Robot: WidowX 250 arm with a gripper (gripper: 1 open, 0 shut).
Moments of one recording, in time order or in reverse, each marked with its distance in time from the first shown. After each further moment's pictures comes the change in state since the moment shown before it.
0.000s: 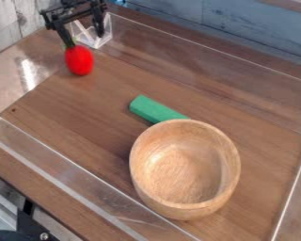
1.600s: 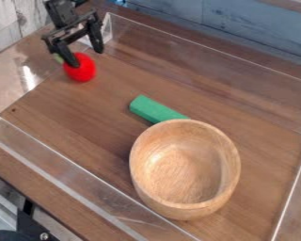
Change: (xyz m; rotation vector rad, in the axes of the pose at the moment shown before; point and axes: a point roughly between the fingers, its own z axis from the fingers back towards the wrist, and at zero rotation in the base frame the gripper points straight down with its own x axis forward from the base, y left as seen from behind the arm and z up) arm 0.006 0.006 -0.028 -0.096 -0.018 0.294
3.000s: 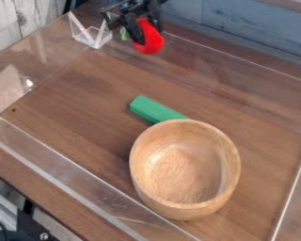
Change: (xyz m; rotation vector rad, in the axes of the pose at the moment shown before) arm -0.145 -0.072 0.014 0.034 0.141 -0.299
